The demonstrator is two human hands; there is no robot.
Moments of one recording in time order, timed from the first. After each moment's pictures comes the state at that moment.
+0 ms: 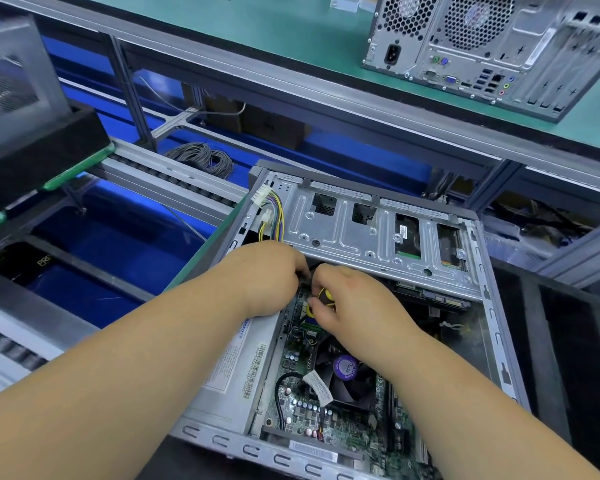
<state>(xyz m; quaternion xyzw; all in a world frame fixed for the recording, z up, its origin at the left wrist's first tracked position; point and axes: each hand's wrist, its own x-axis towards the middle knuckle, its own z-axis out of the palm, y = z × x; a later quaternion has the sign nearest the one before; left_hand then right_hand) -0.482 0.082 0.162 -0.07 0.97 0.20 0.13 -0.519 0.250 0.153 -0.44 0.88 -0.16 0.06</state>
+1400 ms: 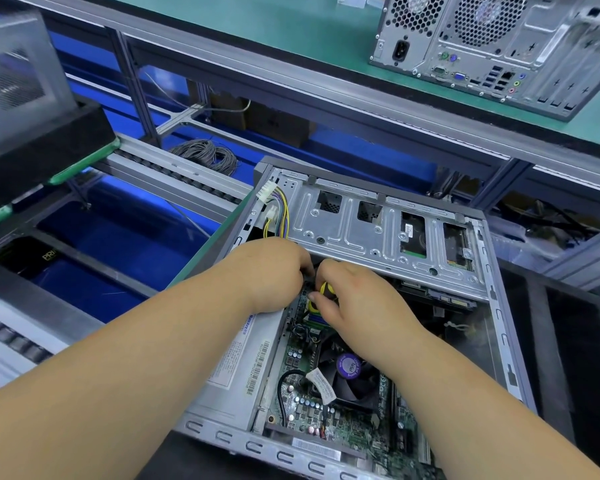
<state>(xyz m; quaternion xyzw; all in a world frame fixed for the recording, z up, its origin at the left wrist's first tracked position) -0.483 0.083 0.164 -0.07 0.97 0.19 0.15 -0.519 0.250 0.151 -0.46 0.87 -0.16 0.03</state>
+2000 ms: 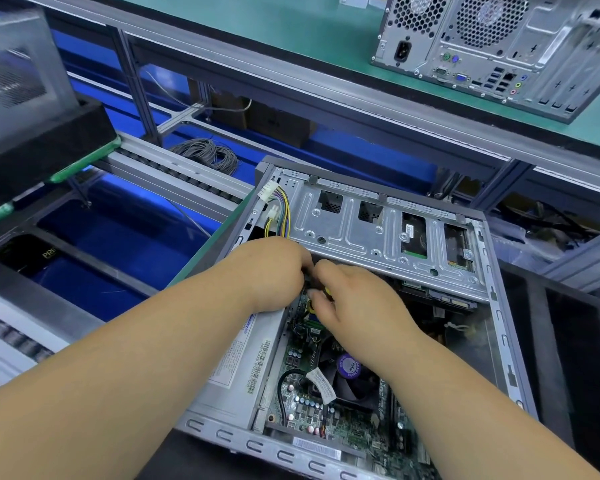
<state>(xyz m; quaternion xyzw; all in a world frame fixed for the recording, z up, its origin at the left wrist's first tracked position) -0.483 0.084 0.163 -0.08 0.97 0.20 0.13 -0.516 0.245 0.148 -0.46 0.88 -0.13 0.01</state>
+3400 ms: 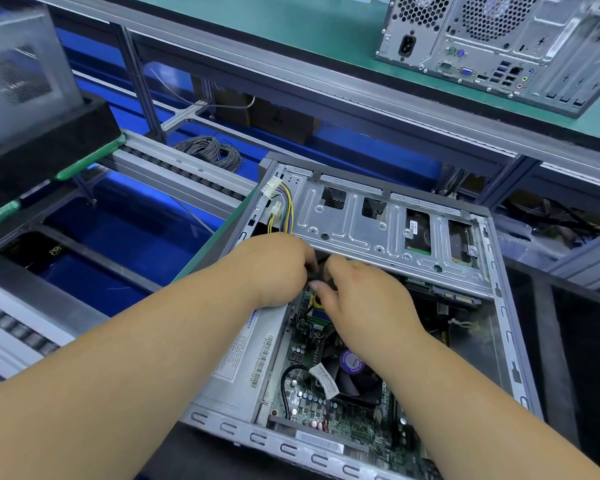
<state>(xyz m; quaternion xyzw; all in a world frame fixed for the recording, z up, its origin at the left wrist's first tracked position) -0.484 0.084 0.164 -0.08 0.97 0.18 0.15 -0.513 0.244 0.143 -0.40 0.91 -0.10 -0.03</state>
